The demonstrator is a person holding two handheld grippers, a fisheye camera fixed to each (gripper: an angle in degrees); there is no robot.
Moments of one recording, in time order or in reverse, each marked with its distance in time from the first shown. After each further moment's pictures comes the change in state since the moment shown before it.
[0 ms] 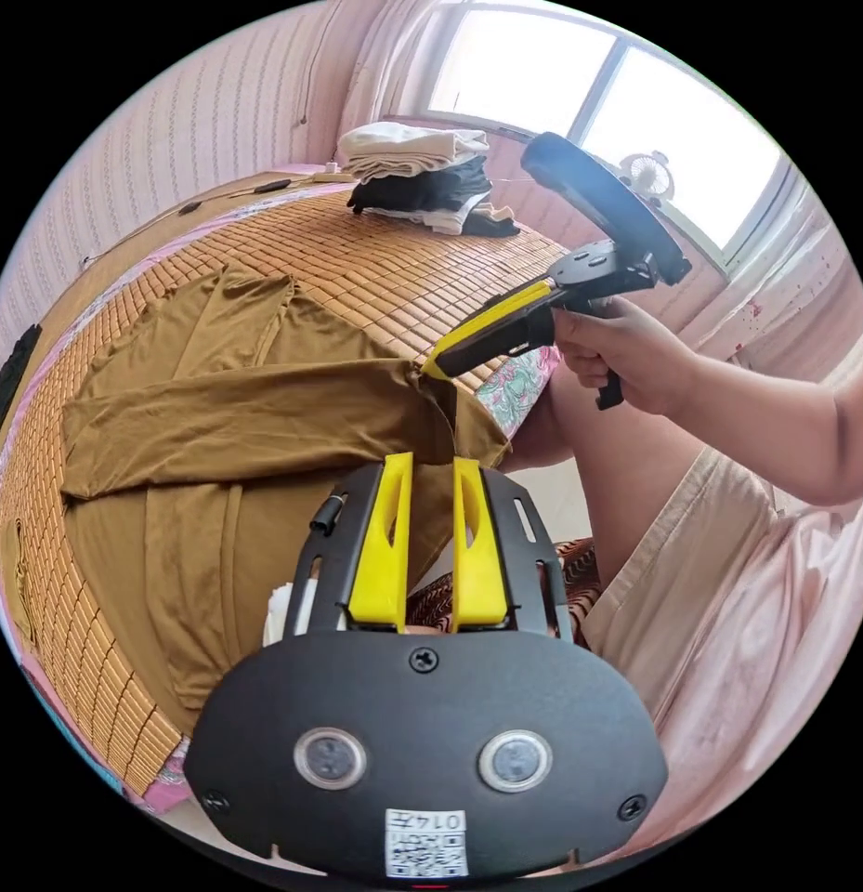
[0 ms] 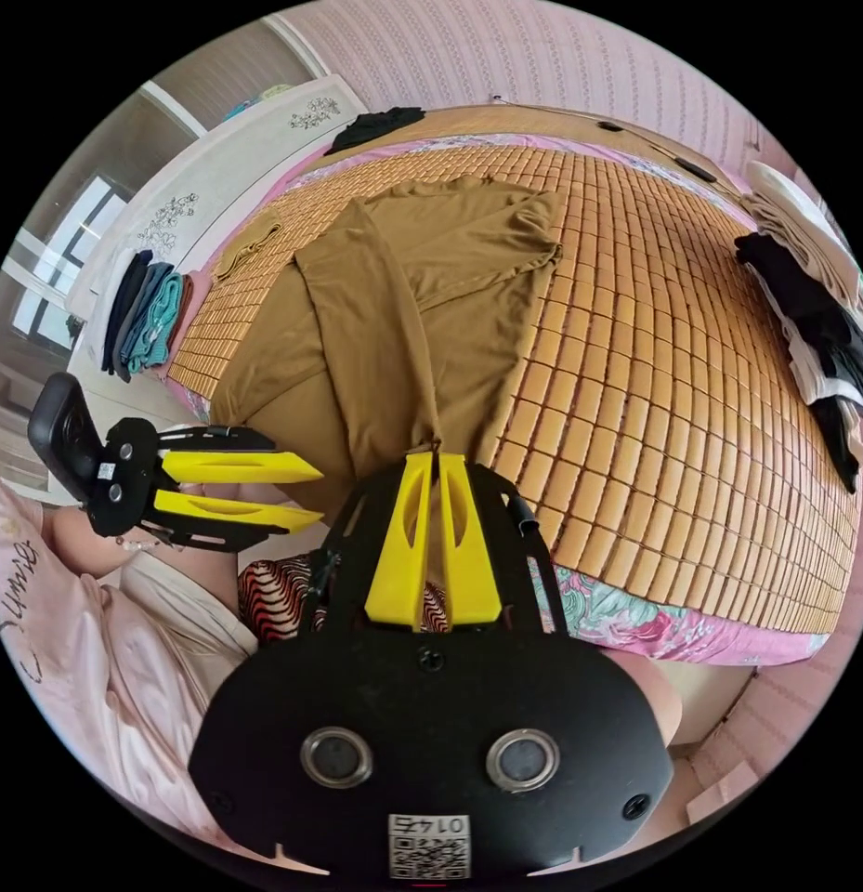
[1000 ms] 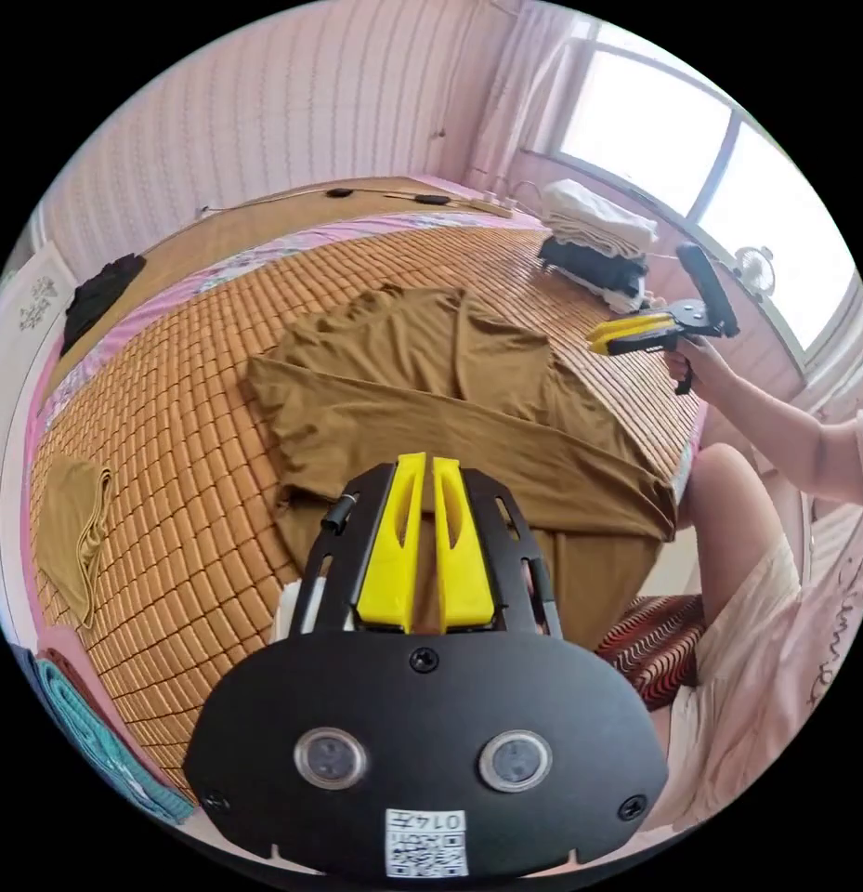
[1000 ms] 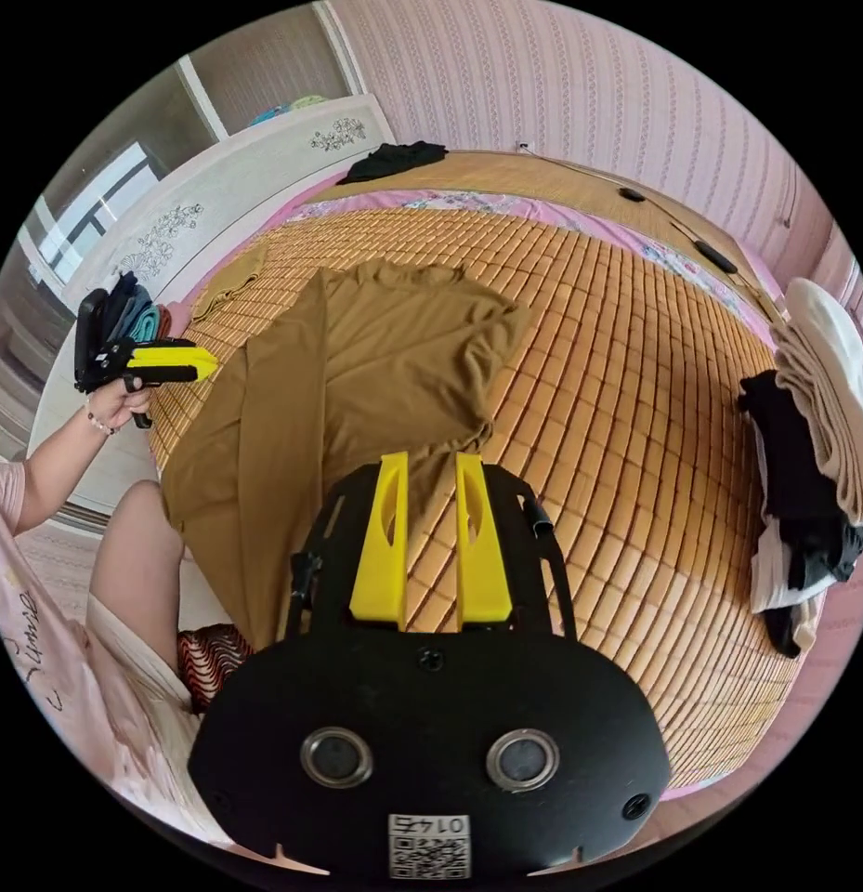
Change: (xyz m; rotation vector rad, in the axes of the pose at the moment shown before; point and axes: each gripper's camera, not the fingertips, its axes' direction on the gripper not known) left arm -0.300 -0.011 -0.098 0.066 -0.180 -0.240; right arm 0.033 -0.139 -0.089 0.105 0.069 -0.145
